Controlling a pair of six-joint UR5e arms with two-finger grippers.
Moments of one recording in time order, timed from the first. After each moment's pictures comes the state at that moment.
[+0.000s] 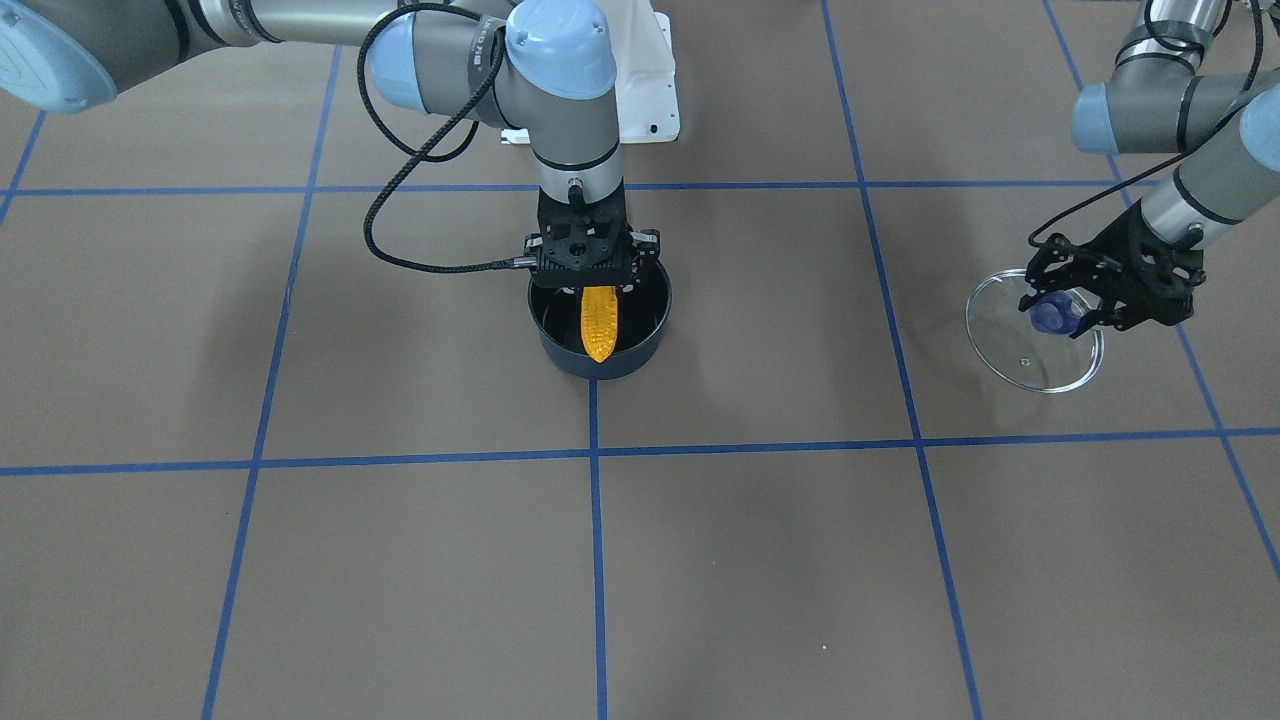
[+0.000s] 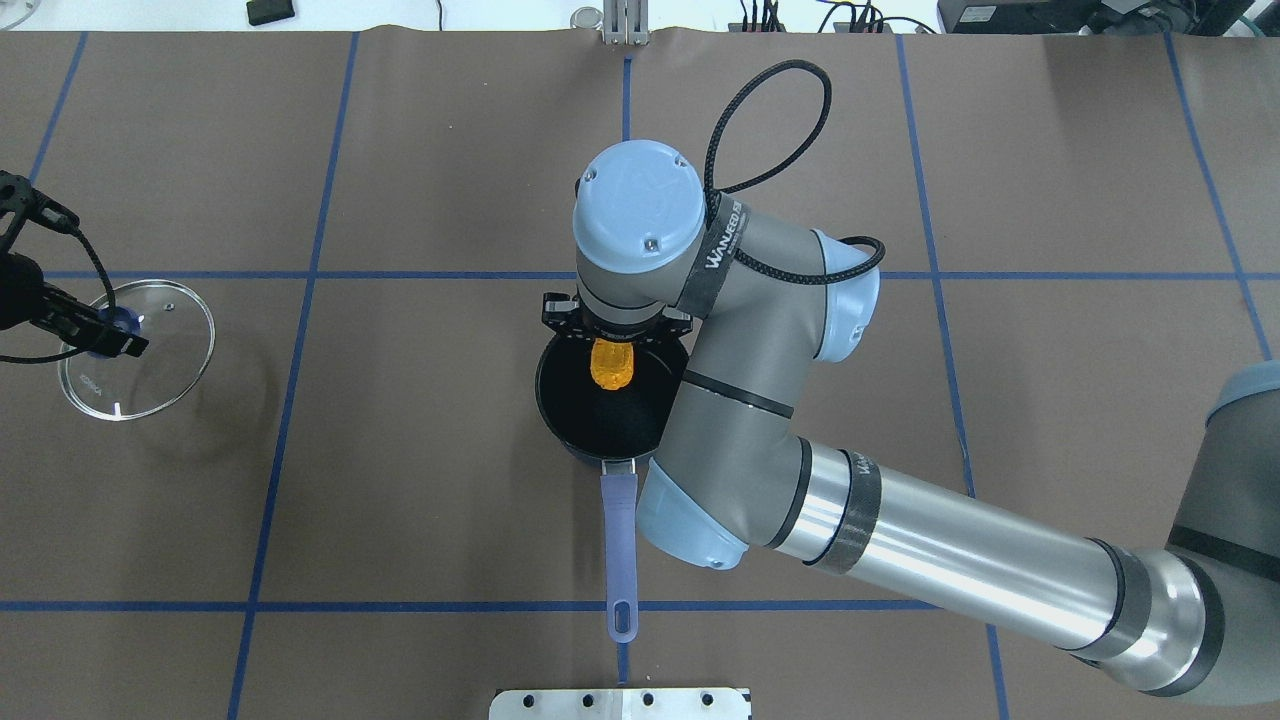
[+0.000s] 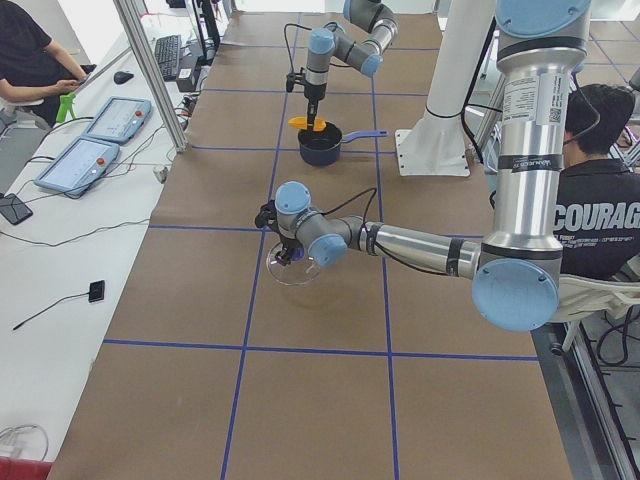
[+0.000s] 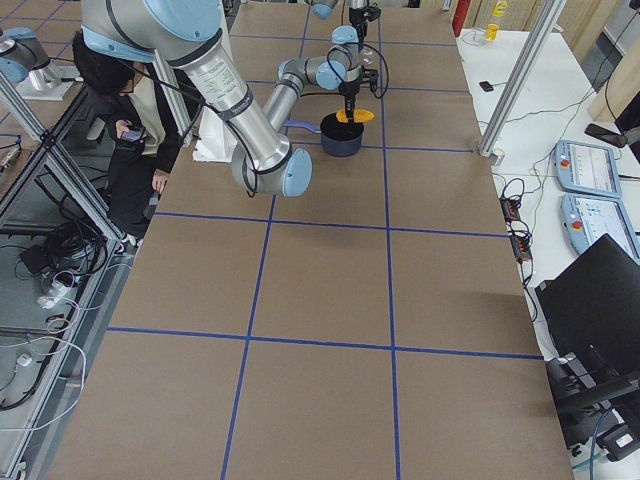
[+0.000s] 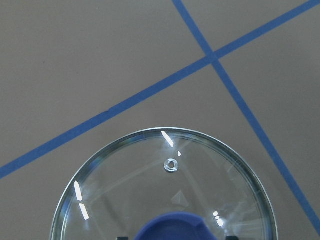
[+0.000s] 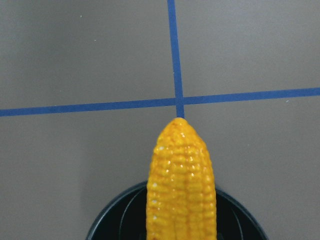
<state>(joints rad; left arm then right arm) -1.04 -1.56 -1.68 -2.19 -2.30 -0.32 0.50 -0.71 1.58 -1.62 1.81 1.27</state>
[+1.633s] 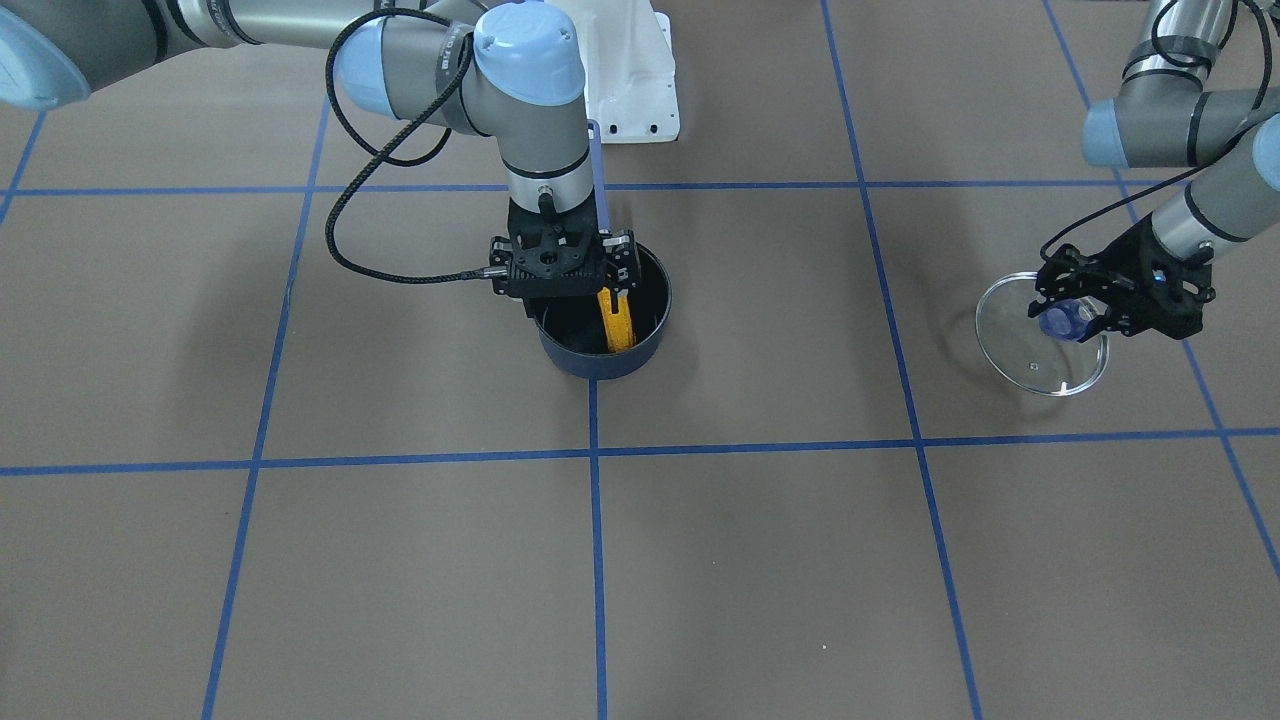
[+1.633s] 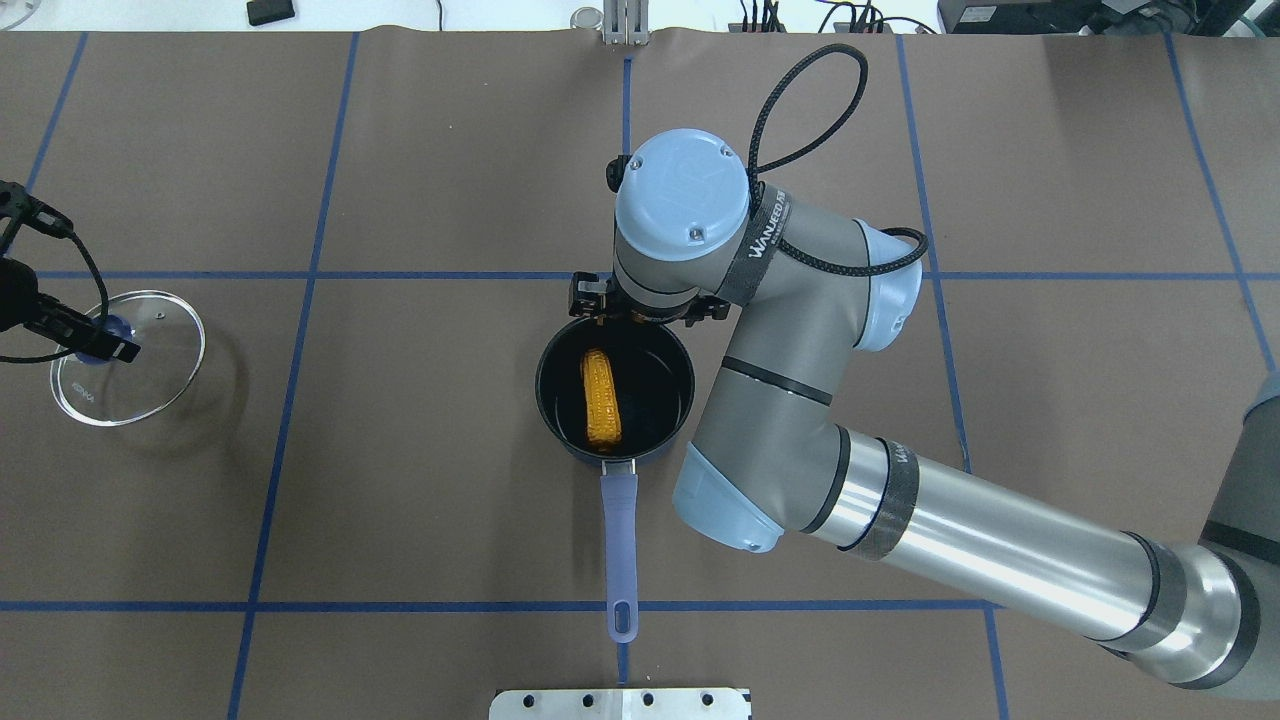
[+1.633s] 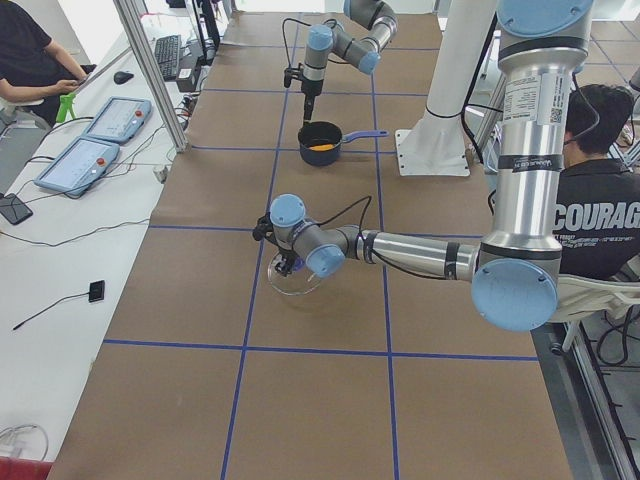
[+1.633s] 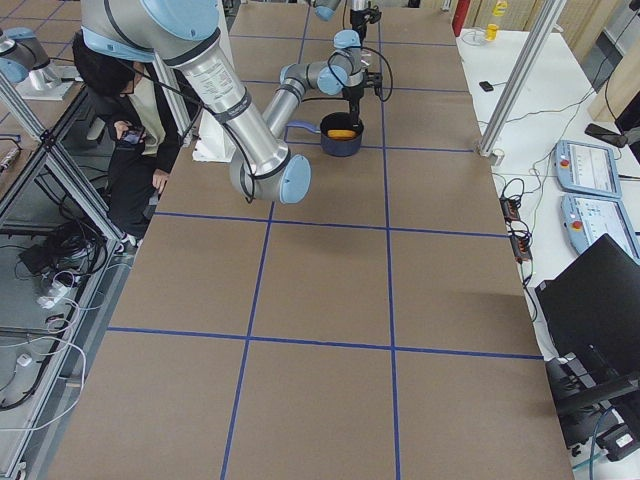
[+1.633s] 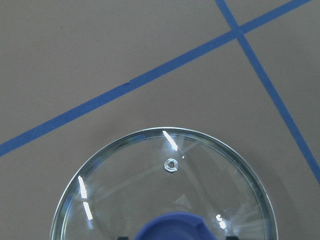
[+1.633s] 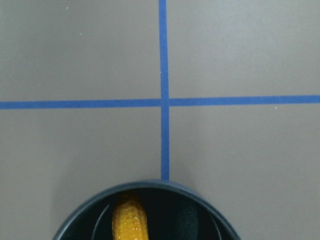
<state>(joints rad) -1.05 -1.58 -1.60 -2.20 -2.33 -0.32 0.55 -0.75 1.62 -1.61 1.80 1.21</state>
